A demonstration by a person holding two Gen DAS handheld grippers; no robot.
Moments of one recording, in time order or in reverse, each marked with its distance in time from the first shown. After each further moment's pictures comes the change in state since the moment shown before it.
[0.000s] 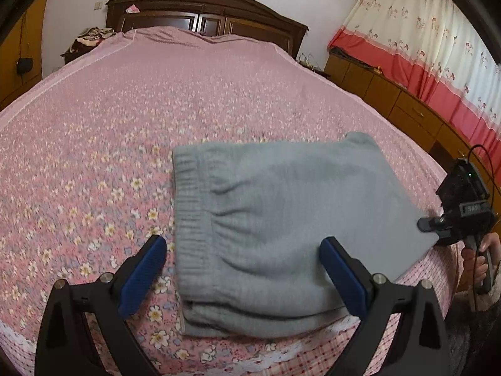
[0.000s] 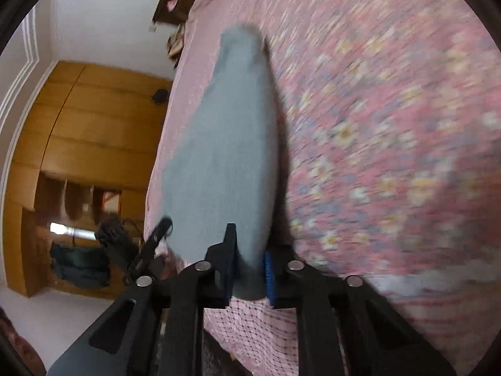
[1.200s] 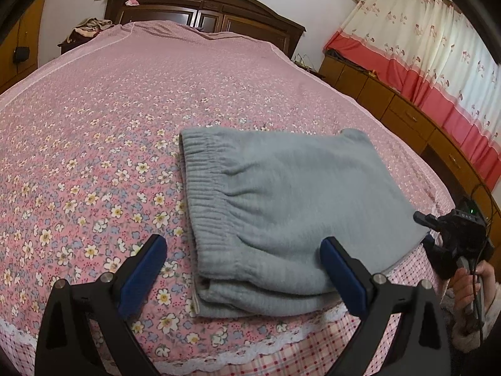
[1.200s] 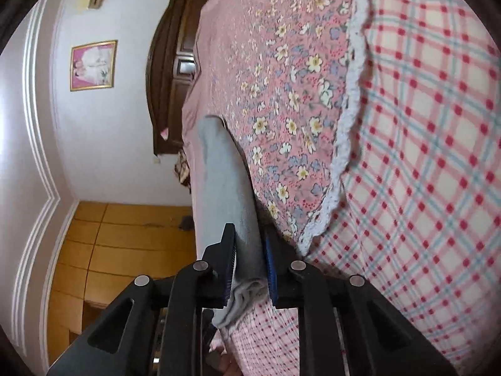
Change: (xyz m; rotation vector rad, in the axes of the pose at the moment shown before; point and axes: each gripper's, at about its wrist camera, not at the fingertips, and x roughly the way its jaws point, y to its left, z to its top) left arm -0.011 0.019 -0.024 -0.034 0.004 -0.055; right arm -0.001 -0.025 -0.083 0.395 -0.516 0.189
